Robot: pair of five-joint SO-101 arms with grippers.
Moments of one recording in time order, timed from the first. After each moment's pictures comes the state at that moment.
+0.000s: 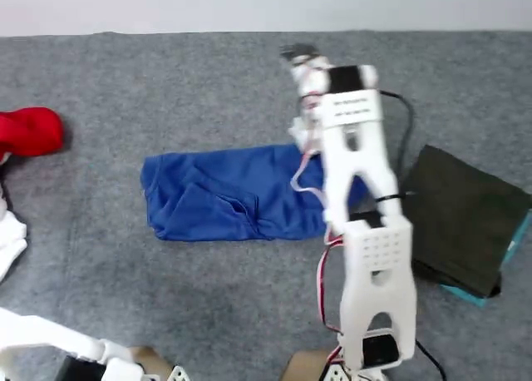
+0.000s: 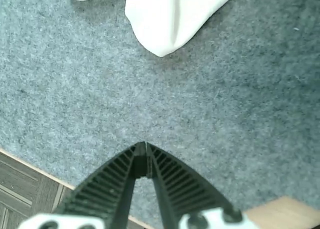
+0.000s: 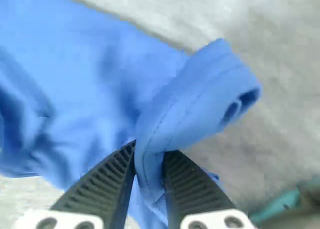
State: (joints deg) left arm -74.4 -23.9 30.6 78.7 -43.8; right arm -16.6 44.1 -55.7 100.6 18.2
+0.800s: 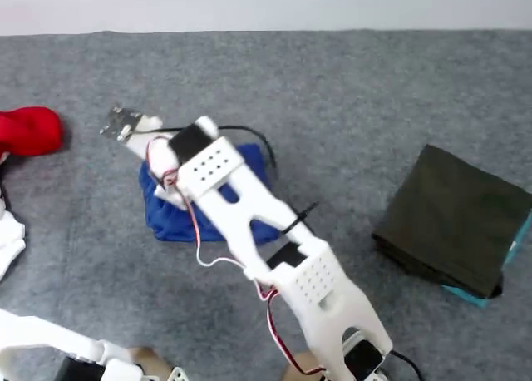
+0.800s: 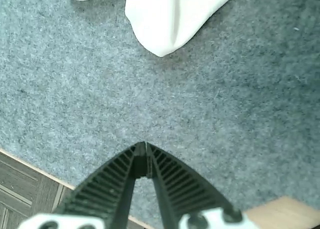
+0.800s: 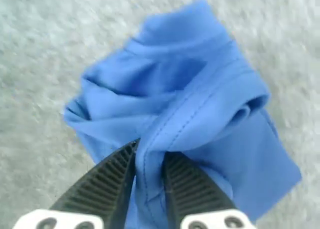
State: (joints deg) left arm -74.4 -23.9 30.6 78.7 -43.8; right arm -47.7 46.7 -55.7 88.4 21.5
